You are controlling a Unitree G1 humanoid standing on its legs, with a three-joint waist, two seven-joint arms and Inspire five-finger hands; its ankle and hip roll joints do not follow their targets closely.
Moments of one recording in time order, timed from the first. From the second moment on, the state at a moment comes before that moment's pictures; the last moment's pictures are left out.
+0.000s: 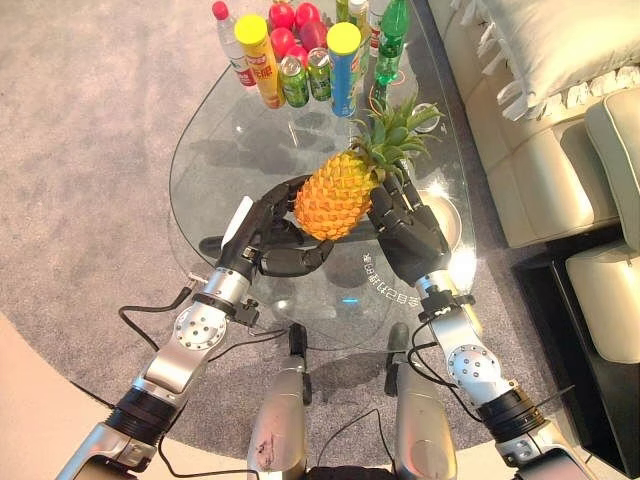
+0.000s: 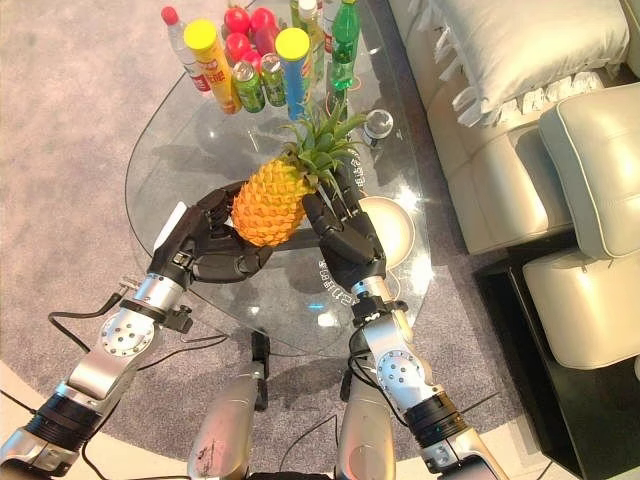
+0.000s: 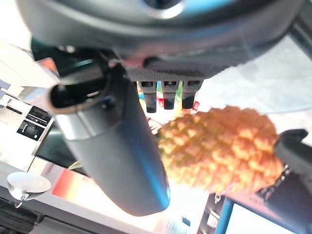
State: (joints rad) left arm -0.28 0.66 -0.34 0.01 -0.31 -0.24 0.09; right arm -0.33 -0.35 0.35 0.07 1.34 -0.20 0.15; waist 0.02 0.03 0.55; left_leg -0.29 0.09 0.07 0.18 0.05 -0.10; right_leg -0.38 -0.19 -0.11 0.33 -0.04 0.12
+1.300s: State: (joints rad) left arm -0.28 0.70 -0.43 0.04 -0.46 -0.13 -0.13; right arm -0.34 -0.42 0.34 0.15 1.21 -0.25 0.11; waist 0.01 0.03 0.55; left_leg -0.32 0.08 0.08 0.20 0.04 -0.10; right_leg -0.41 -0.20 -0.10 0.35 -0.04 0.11
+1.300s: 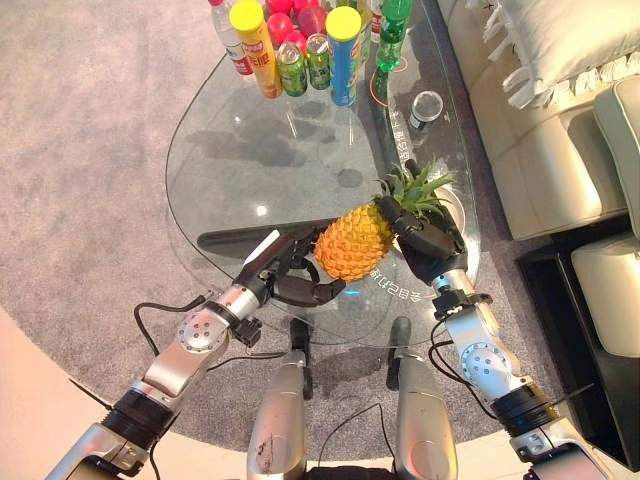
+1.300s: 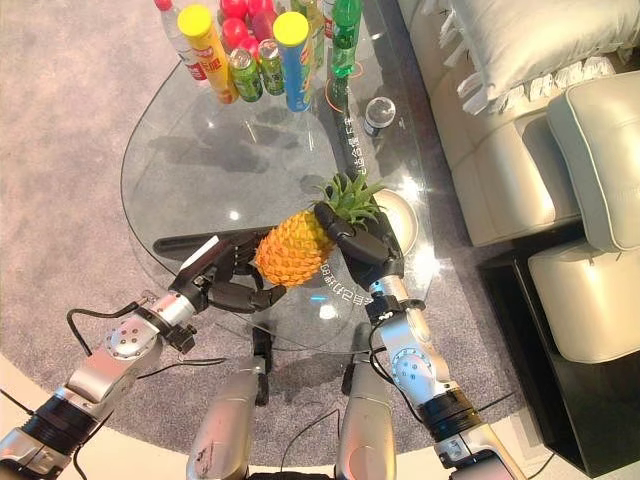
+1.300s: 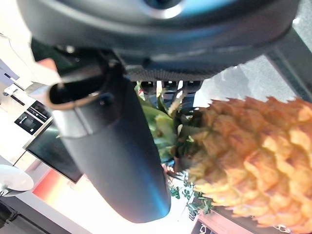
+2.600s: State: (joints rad) left arm -0.28 0.70 -0.49 0.02 -0.48 -0.14 -0.14; right arm -0.34 -0.43 0.33 0.16 1.20 -0.26 0.13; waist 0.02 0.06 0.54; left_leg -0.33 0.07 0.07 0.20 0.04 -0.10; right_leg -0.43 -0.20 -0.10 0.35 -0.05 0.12
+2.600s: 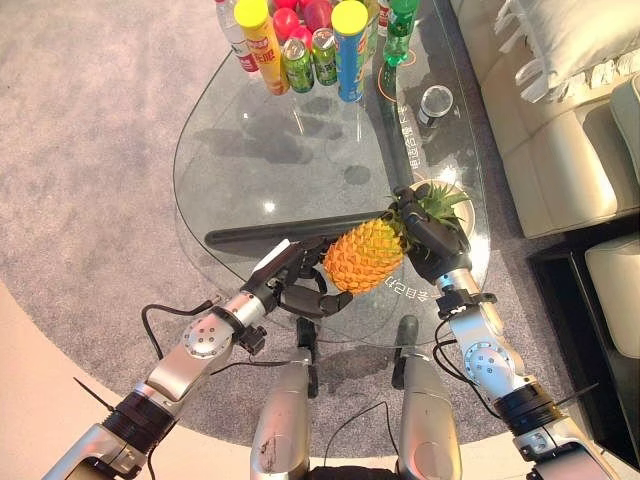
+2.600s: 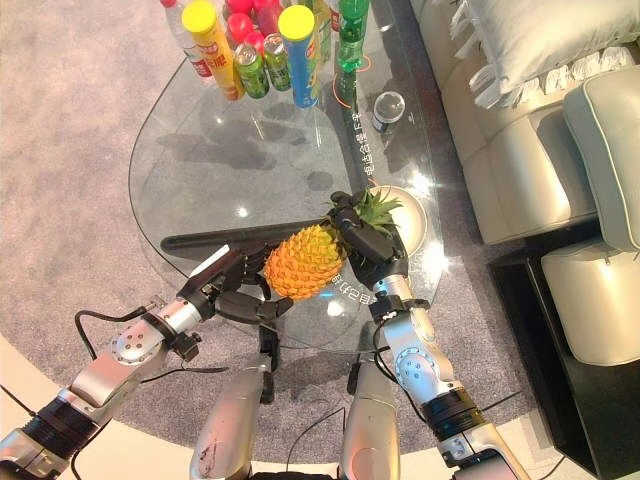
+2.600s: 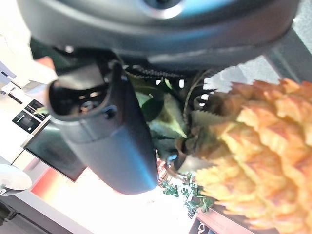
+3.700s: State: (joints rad) left arm -0.26 0.67 -0.47 0.02 -0.48 -0.06 -0.08; right arm -0.34 -0.48 0.33 0.13 0.78 -0.33 -0.05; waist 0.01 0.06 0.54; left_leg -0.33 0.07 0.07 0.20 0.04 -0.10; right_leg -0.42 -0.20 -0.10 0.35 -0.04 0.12
